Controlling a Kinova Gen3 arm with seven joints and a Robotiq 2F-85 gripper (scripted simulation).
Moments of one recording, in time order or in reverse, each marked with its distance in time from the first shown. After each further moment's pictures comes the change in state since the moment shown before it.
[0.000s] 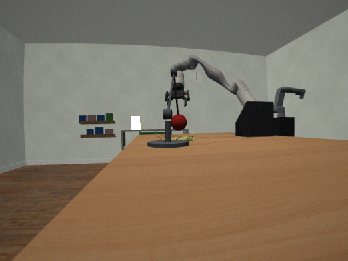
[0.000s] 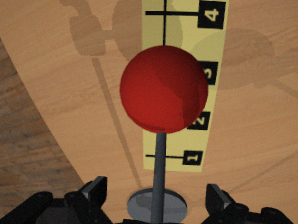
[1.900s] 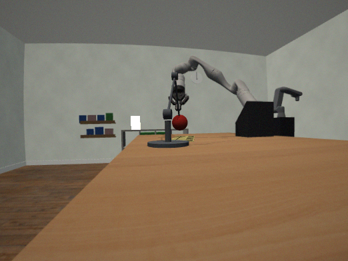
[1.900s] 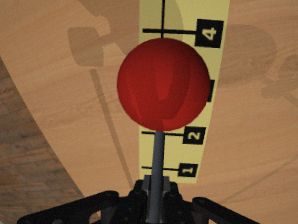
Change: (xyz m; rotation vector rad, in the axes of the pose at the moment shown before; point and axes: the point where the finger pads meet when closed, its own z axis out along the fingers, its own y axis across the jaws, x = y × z) arm 0.029 0.005 -0.004 -0.011 -0.003 -0.015
